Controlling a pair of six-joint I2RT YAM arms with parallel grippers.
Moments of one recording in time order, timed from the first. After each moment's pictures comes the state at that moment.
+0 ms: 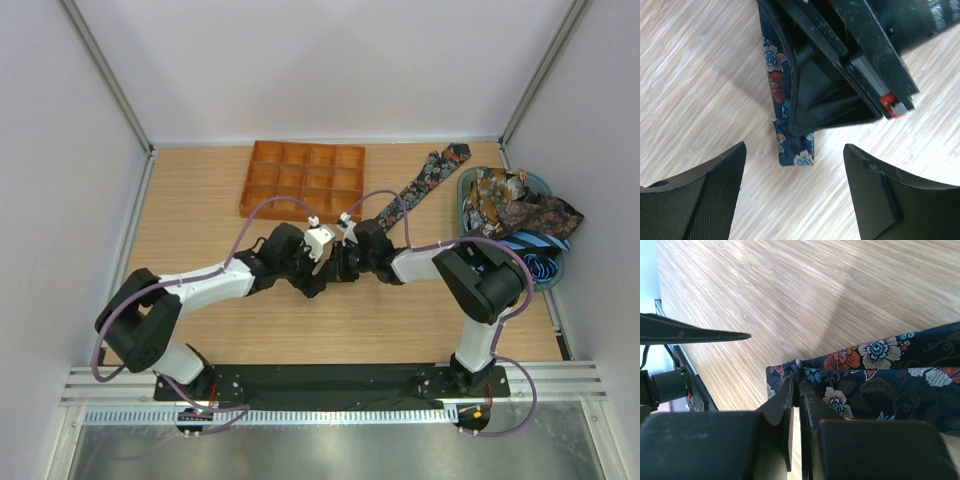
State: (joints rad) left arm -0.74 1.49 0.78 -0.07 0.18 0.03; right arm 0.63 1.82 0.78 0.34 -0.50 0.65
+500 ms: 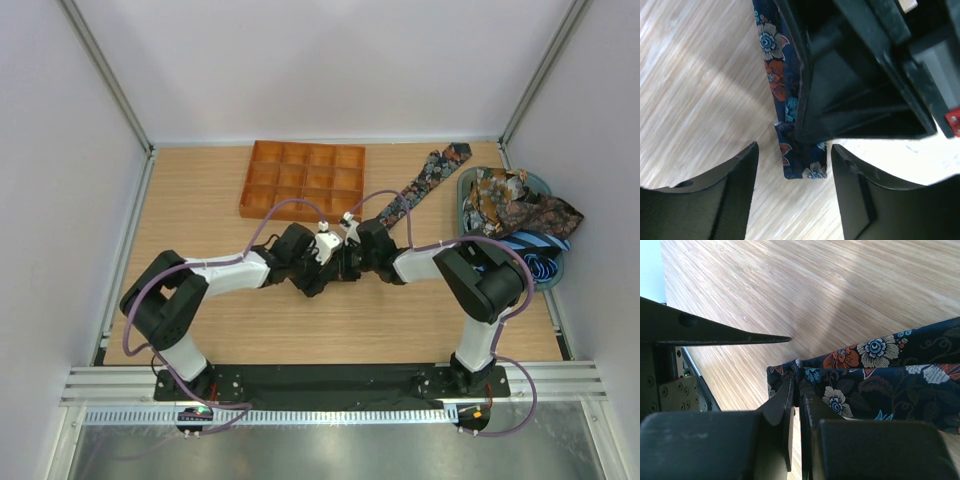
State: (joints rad) left arm -0.74 1.66 0.86 -0.11 0.18 0.08; right arm 0.61 1.82 0.77 0.37 -0.51 0.67
